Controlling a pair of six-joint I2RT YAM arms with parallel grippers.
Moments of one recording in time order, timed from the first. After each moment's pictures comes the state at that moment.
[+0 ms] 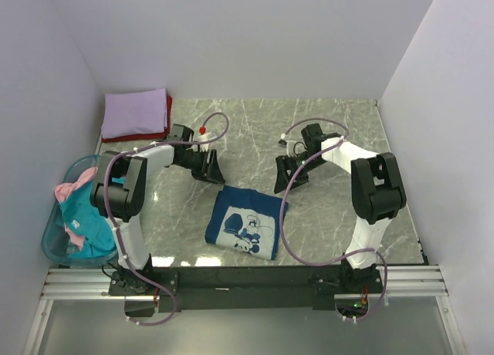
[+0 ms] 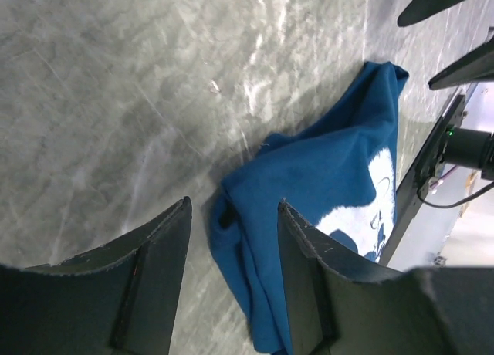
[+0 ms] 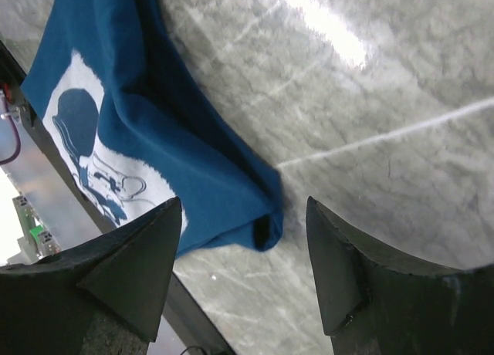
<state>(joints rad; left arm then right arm) -0.24 1.89 1.16 -0.39 0.81 -0.07 0.24 1.86 1.22 -0.73 -0.72 -0.16</state>
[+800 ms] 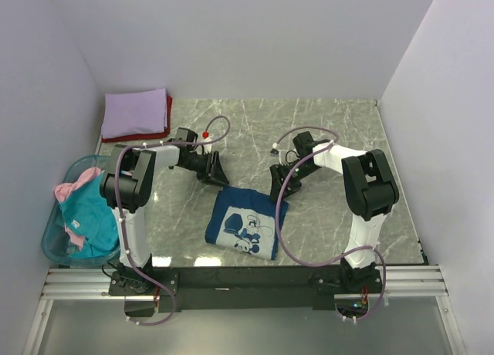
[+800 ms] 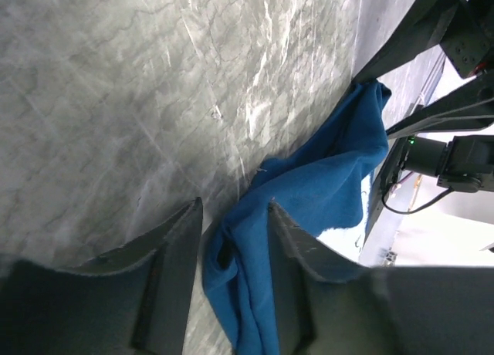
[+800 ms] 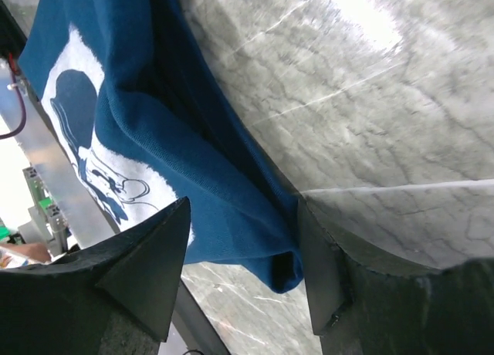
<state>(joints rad) -0.25 2.02 1.19 -0.30 0.90 -0.19 0.30 1.92 1.18 -0.68 -0.78 -0.18</state>
